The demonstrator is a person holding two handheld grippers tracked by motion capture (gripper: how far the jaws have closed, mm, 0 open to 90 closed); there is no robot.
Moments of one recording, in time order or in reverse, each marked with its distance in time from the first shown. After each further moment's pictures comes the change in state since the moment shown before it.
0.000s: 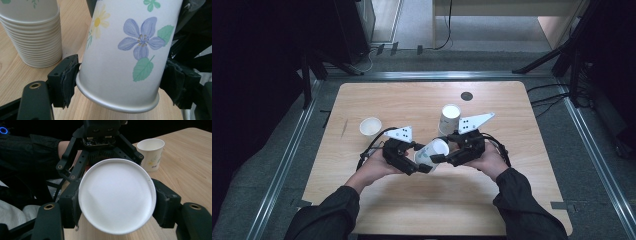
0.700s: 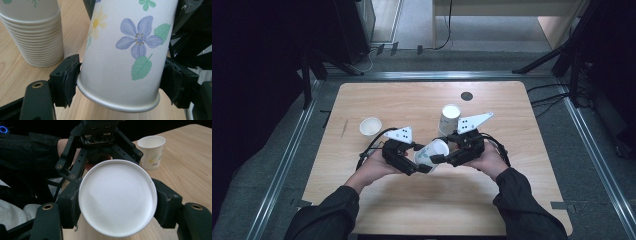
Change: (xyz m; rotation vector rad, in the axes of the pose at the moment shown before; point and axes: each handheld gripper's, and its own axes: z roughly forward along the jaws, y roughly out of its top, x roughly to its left) left arm -0.001 0.000 -0.001 0.010 0.015 0.014; right arm -0.001 0.000 0.002 0.018 0.002 0.014
